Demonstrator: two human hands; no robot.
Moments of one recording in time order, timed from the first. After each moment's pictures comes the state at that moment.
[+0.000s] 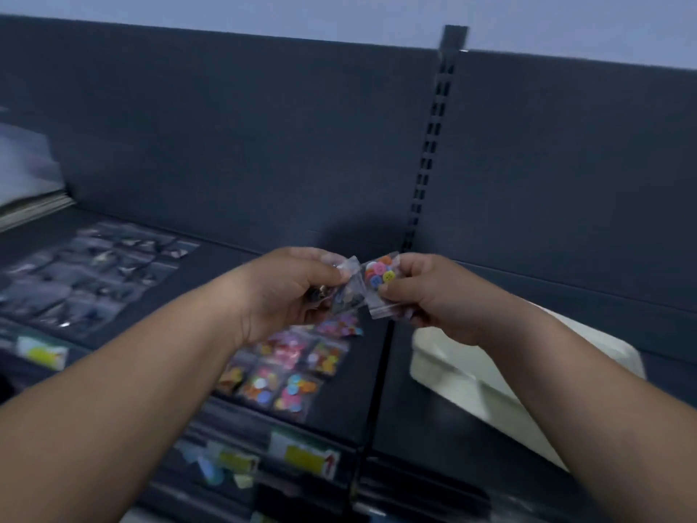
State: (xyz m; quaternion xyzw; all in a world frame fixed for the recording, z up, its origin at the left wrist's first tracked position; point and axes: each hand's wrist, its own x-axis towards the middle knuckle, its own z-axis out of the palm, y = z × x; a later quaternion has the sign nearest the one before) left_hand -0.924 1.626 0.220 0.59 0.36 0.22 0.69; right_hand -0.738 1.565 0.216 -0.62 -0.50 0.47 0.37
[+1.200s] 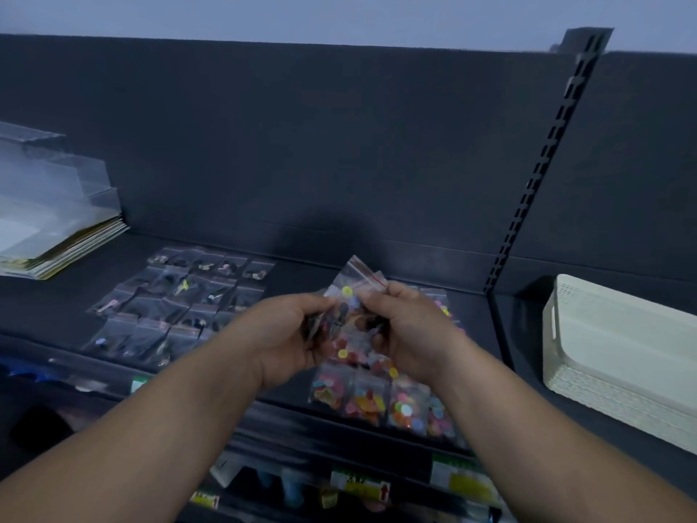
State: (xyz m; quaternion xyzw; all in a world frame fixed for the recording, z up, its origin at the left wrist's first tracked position) left_hand -1.081 1.698 0.206 0.40 0.45 0.23 0.76; right_hand -0.936 1.656 0.175 -0.53 -0.29 0.55 0.58
